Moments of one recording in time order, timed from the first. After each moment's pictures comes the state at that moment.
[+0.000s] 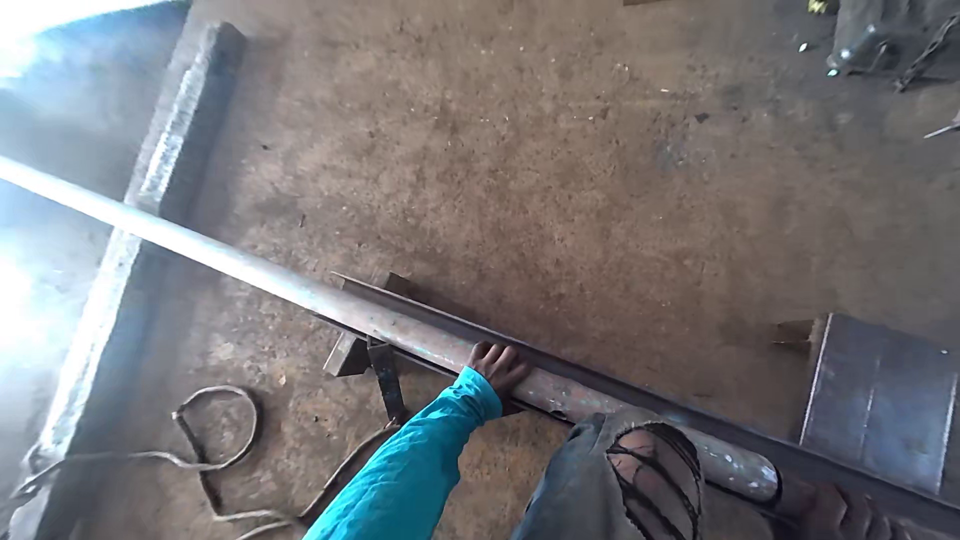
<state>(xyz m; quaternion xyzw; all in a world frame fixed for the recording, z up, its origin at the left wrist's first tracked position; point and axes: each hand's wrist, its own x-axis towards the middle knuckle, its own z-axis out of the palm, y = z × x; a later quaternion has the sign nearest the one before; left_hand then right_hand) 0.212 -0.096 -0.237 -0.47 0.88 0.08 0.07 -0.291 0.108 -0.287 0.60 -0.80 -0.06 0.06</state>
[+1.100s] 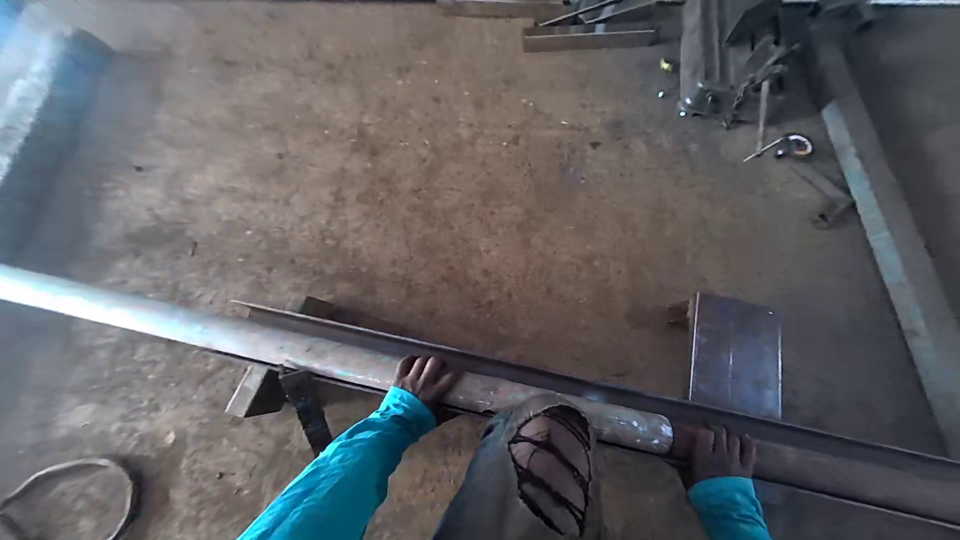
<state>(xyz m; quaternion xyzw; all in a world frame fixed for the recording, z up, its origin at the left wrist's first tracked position) 0.211 -0.084 -0.245 -0.47 0.88 0.04 0.01 -0.277 0.077 -0.249 0.64 -0.76 -0.08 -0.01</state>
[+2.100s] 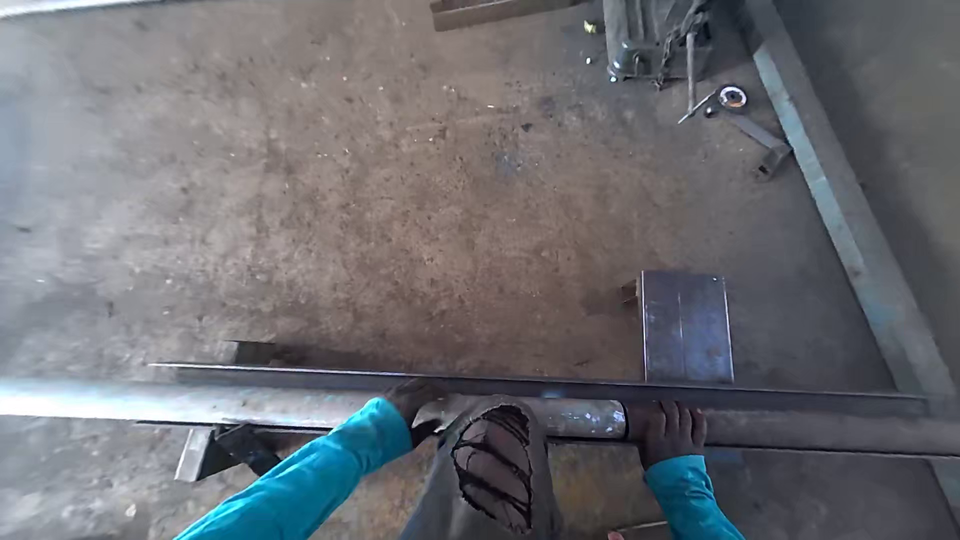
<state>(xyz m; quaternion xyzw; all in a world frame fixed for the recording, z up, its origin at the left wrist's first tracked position) 0.119 -0.142 -0.139 -0.49 0.73 0.38 0.28 -0.264 0.076 -0.253 0.63 -0.77 0.00 0.04</state>
